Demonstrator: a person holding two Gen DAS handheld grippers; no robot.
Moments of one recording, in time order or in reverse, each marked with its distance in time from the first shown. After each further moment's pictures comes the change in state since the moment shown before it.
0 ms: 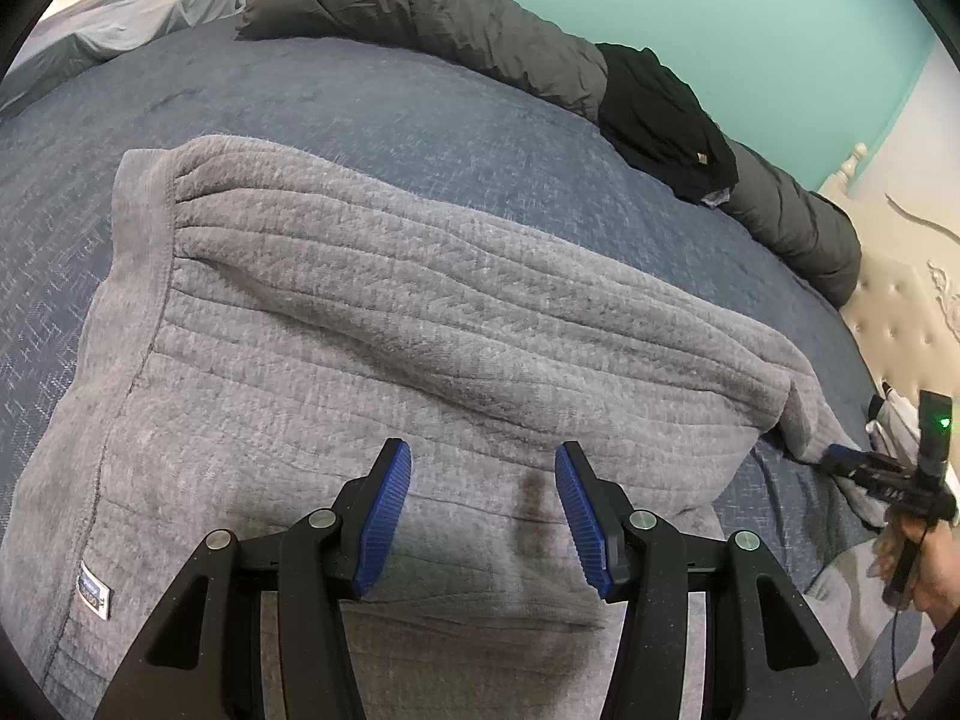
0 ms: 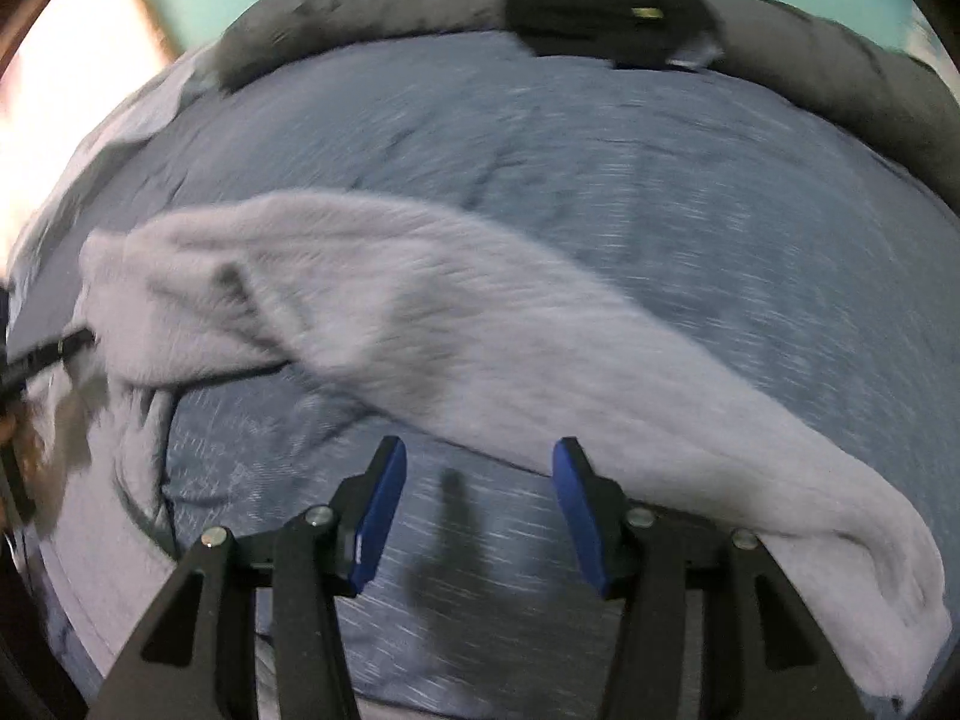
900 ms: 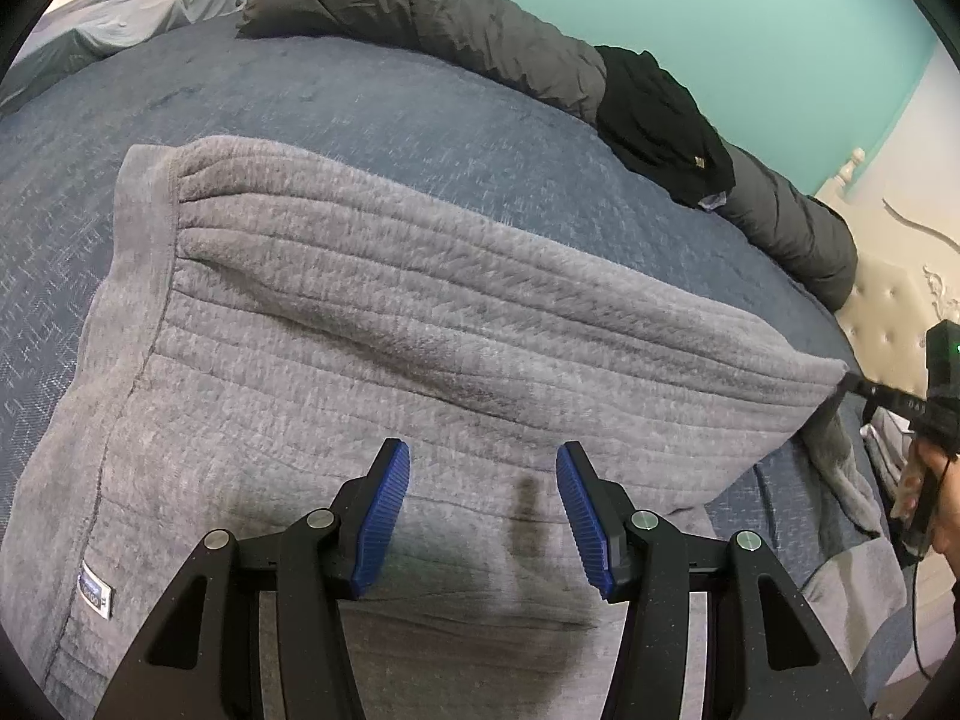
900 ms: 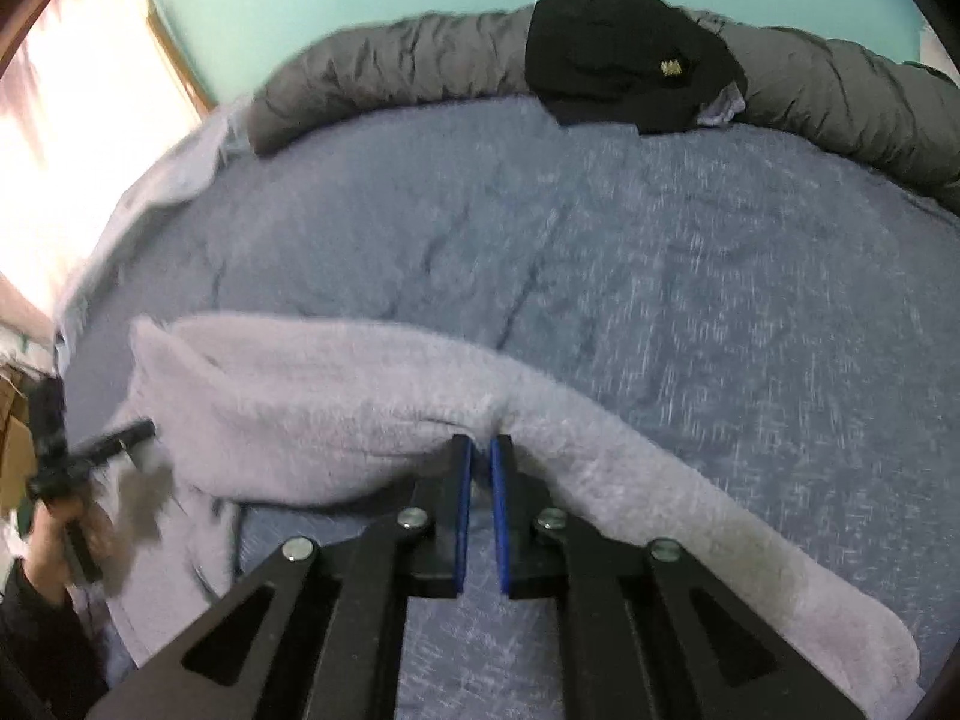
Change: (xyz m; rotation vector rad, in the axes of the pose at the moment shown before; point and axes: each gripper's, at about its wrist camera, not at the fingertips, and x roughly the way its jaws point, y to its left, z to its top) left arm -0.003 0.002 0.004 -0.010 0.002 -0.013; right arm -0.037 -0.033 0.063 0.080 -0.128 0.127
